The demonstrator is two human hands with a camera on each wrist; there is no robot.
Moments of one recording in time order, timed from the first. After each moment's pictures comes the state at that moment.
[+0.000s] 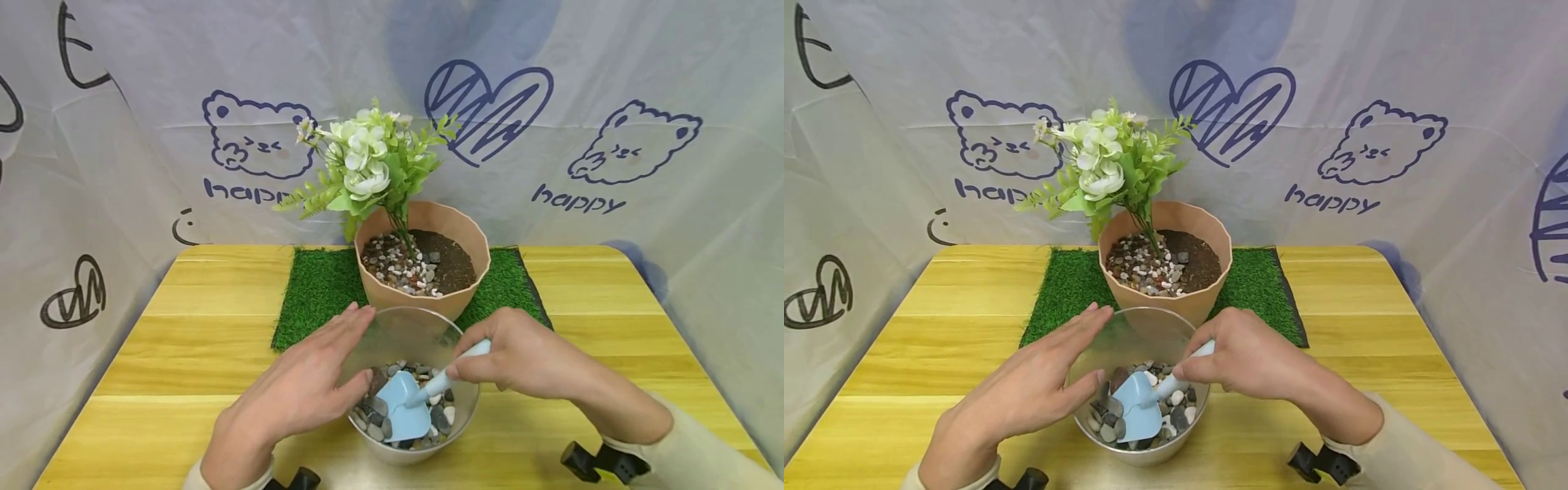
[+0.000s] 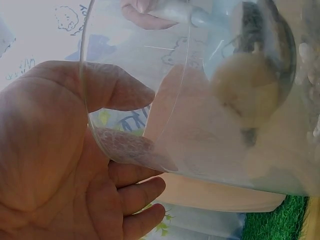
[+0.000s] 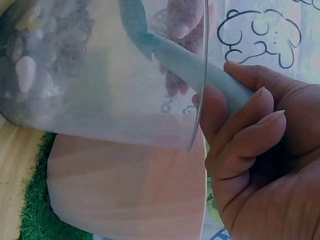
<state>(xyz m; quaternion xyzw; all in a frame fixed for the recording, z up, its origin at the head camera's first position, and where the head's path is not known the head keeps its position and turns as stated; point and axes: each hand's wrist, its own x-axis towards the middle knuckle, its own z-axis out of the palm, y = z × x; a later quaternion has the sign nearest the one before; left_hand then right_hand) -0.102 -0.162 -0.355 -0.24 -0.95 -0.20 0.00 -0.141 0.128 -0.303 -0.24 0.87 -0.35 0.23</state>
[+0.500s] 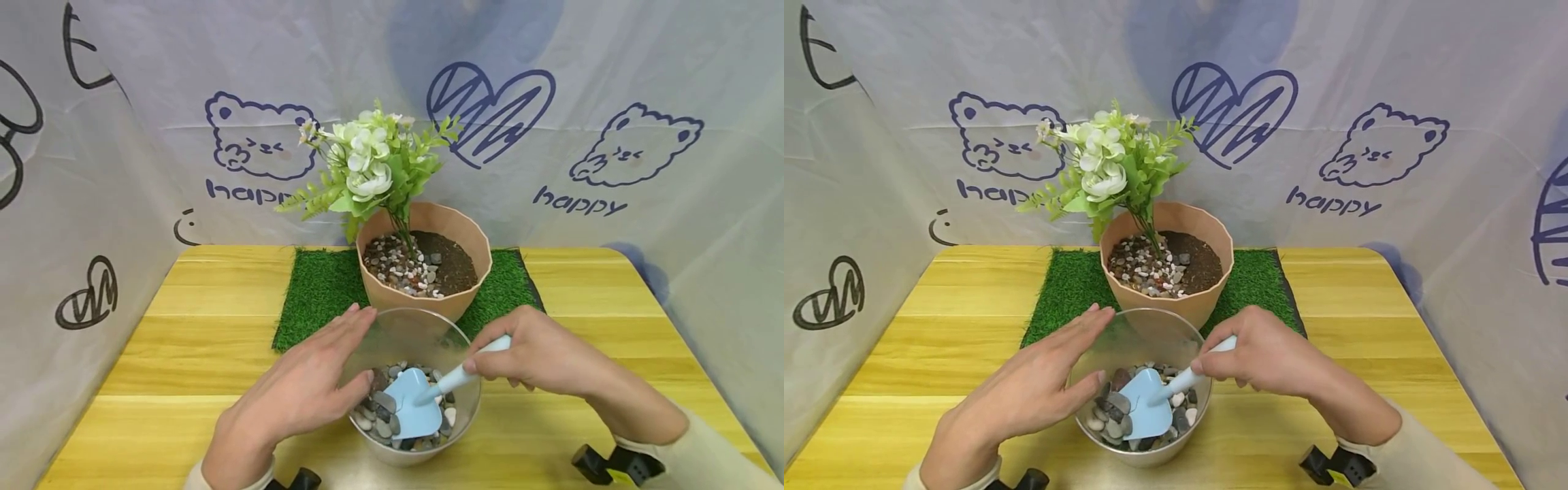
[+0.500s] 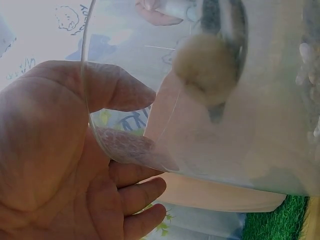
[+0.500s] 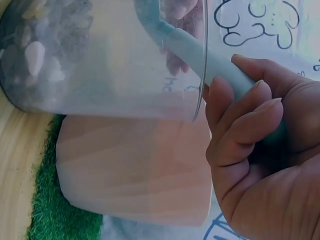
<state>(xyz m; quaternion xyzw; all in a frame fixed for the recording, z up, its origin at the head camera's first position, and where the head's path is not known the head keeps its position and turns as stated) -0.103 -0.163 -0.355 -0.24 -0.95 -0.20 0.00 -0.146 0.146 -0.308 -0.20 0.86 -0.40 0.25</state>
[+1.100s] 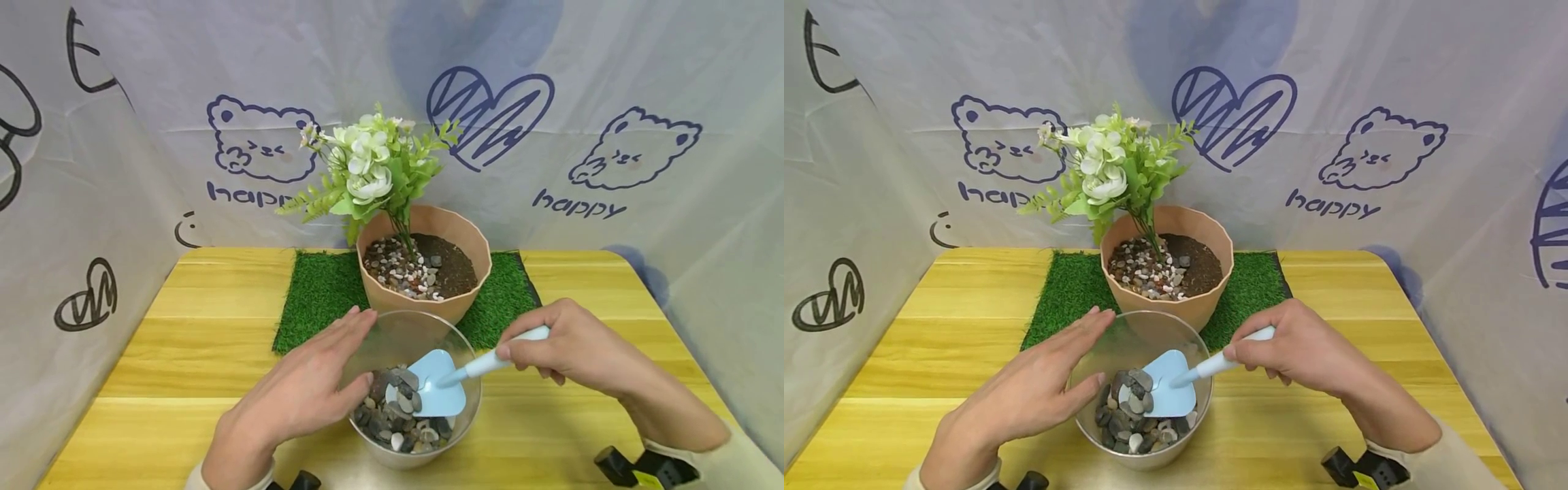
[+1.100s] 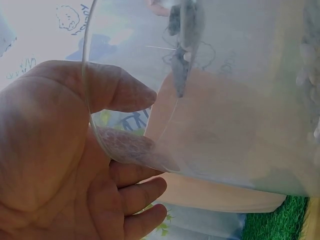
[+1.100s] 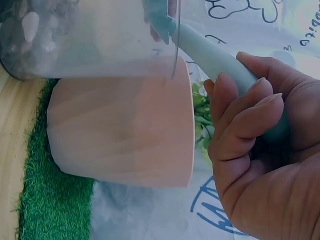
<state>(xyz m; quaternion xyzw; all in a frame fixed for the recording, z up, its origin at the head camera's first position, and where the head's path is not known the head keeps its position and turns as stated) -0.102 -0.163 -0.355 -0.24 -0.95 -0.19 0.01 -0.147 0.179 -0.303 -0.16 0.86 -0.44 0.21</state>
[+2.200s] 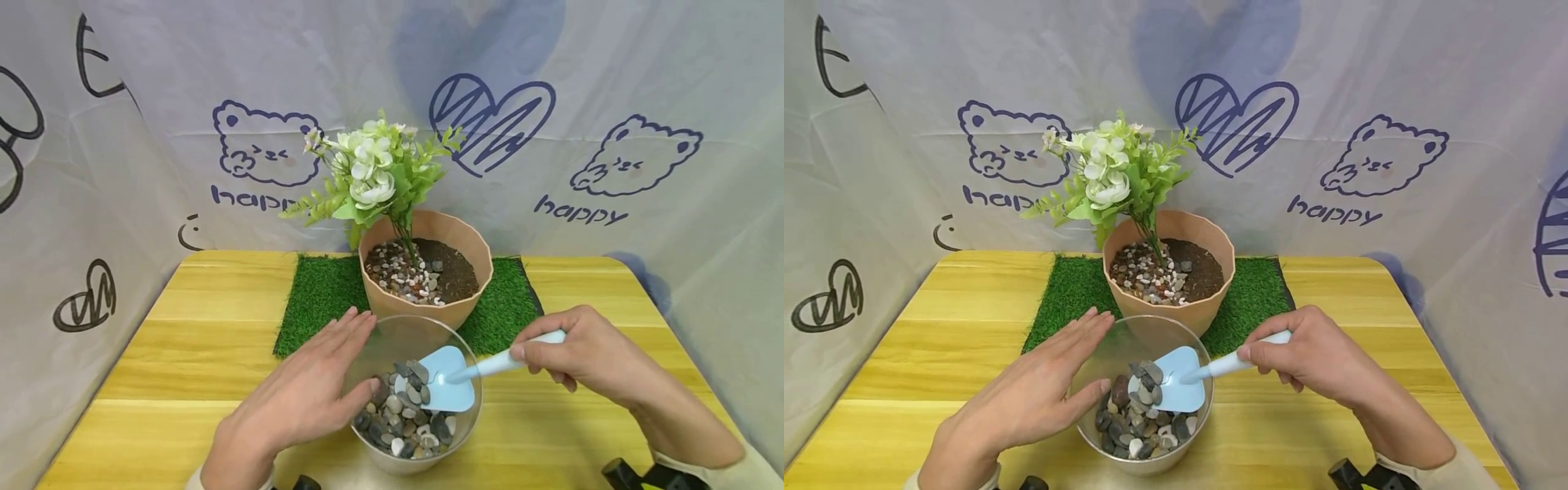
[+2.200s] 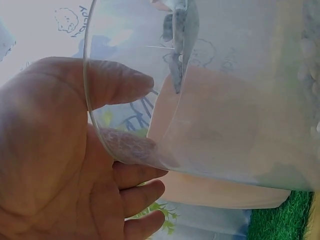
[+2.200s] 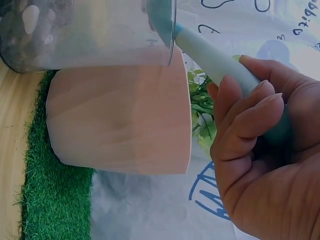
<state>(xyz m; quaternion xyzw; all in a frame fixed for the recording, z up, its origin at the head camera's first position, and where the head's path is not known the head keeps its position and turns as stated) -0.098 -0.160 -0.353 -0.24 -0.96 -0.16 0.02 -0.145 0.192 -0.306 -0.12 0.85 -0.48 0.20</state>
